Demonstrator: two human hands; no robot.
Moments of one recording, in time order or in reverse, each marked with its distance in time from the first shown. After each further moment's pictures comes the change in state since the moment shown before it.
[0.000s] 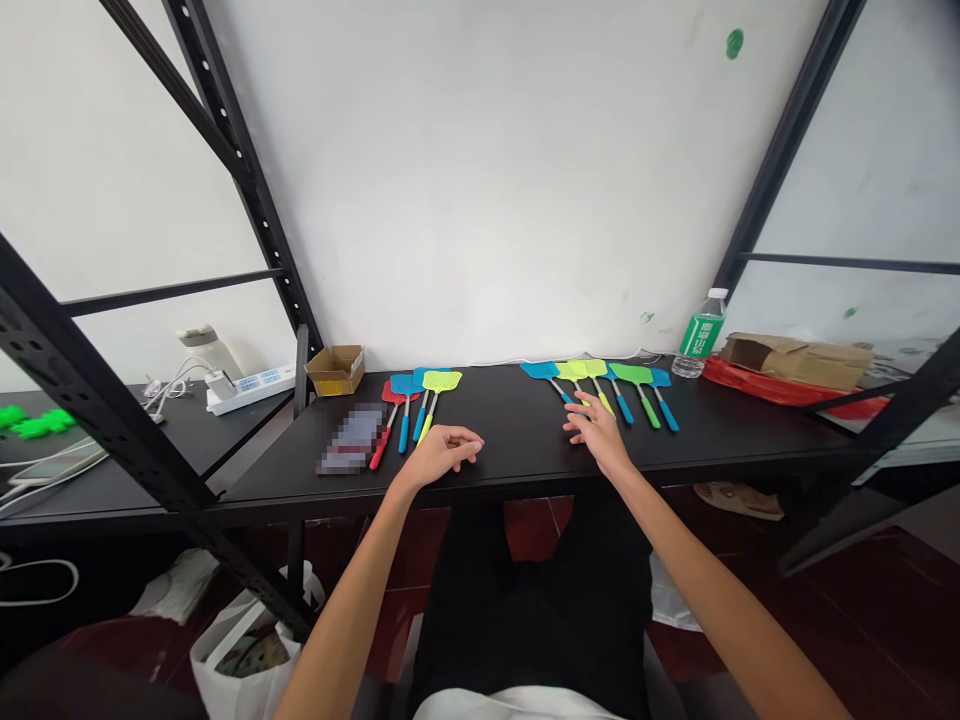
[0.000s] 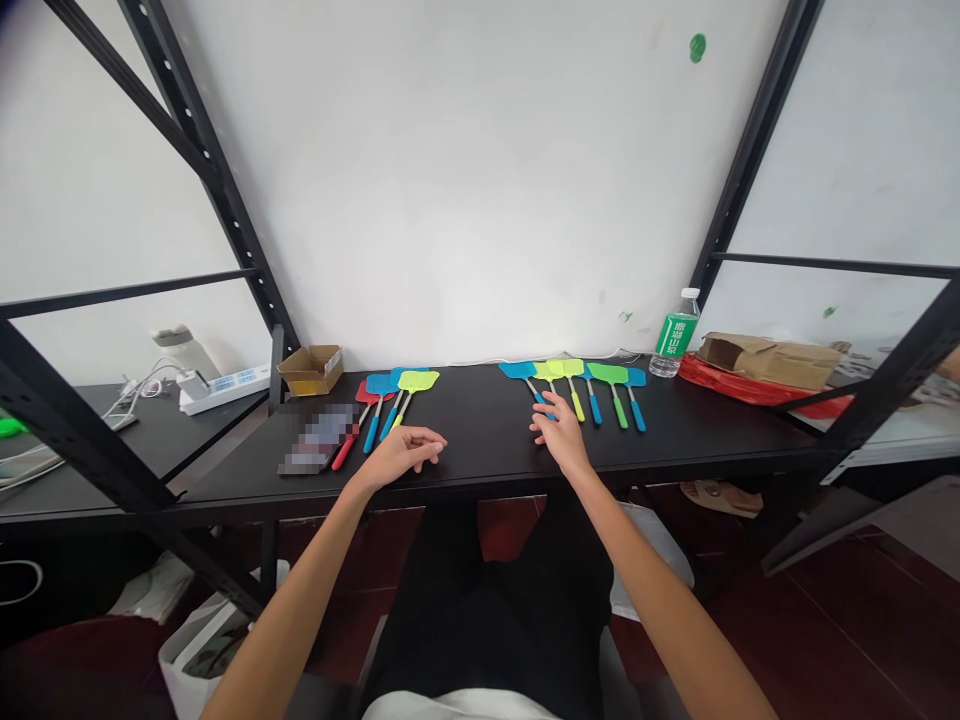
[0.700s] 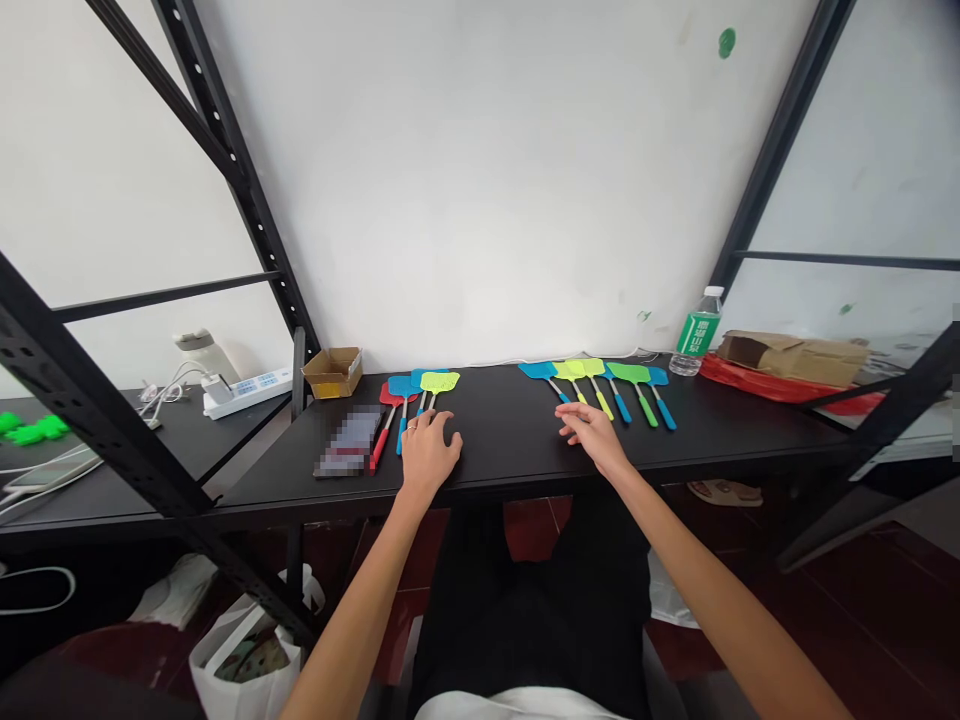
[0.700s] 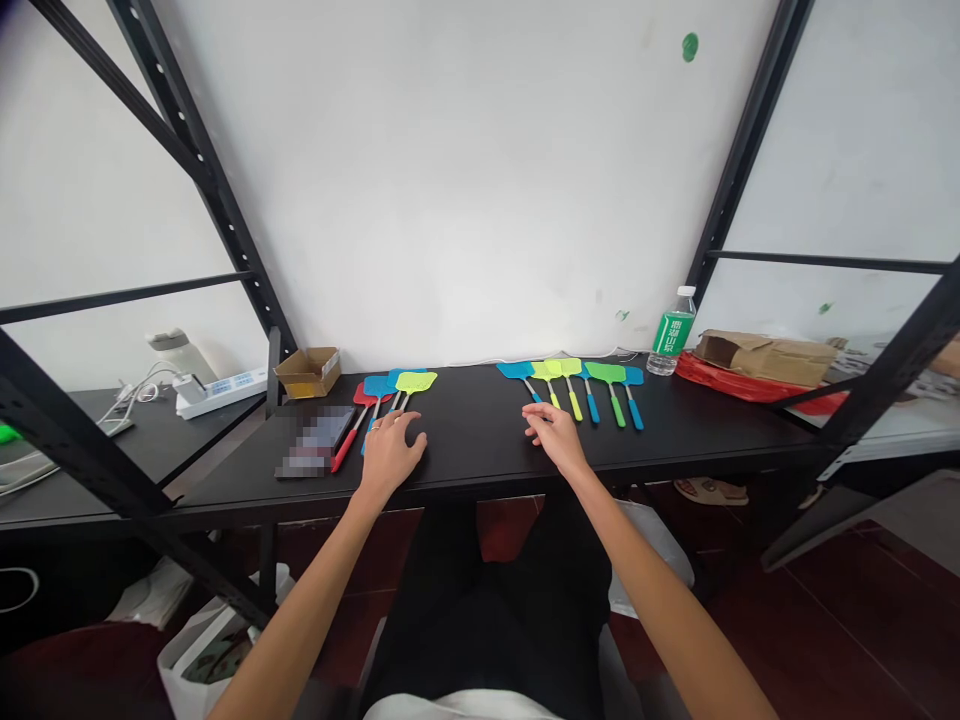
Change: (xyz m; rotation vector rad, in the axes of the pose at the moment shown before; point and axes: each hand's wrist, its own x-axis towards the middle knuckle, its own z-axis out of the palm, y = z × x) left_hand 0.001 0.001 0.017 0.933 0.618 -0.011; right_hand -0.004 -0.008 0.001 -0.064 -0.083 -0.006
